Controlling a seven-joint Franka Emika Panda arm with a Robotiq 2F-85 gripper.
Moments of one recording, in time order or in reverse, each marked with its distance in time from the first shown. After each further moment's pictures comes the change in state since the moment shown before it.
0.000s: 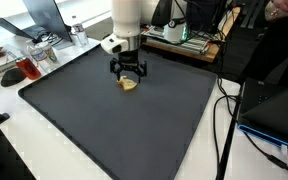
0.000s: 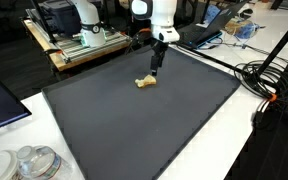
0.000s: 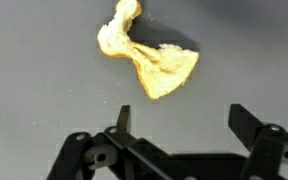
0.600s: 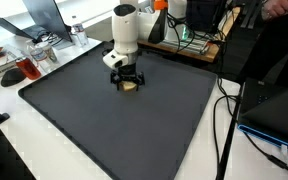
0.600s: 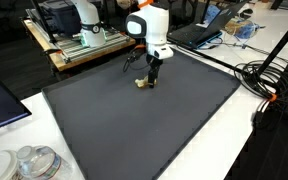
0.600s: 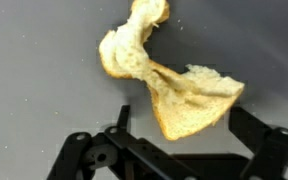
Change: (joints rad) arm -0.013 0.150 -0.035 0.008 -0.040 0.174 -0.077
